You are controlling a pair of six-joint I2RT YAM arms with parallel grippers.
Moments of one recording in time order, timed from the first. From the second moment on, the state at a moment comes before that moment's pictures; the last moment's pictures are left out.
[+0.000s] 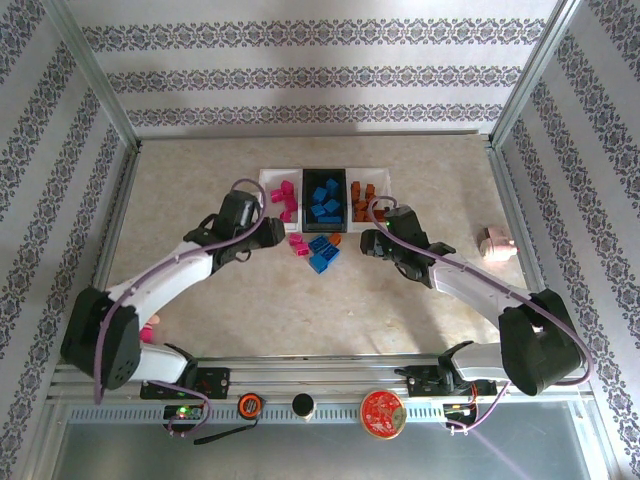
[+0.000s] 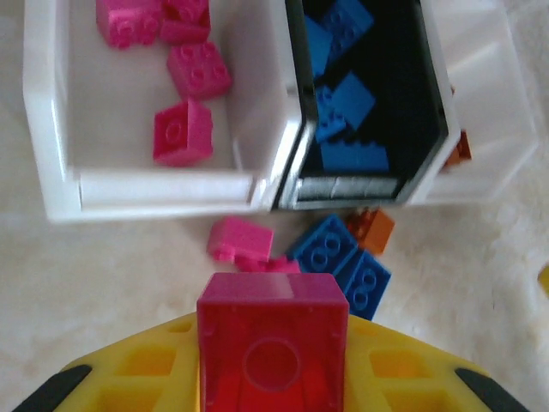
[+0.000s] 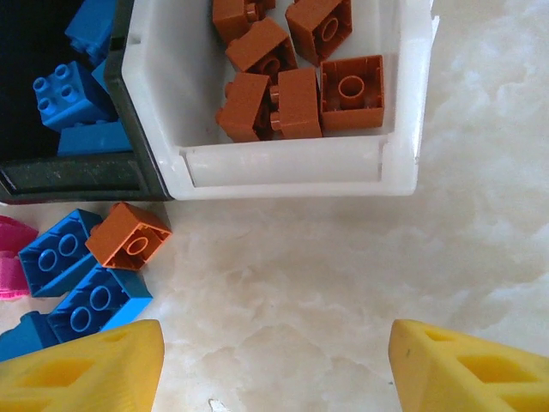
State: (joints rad) left arm -0.42 1.41 0.93 -0.26 0.13 -0.57; right arm 0.46 1.32 0.71 -0.20 0.08 0.50
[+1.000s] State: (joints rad) left arm -0.32 1.68 1.26 -0.24 0.17 -0.57; right arm 0.64 1.26 0.65 -0.18 0.05 0.51
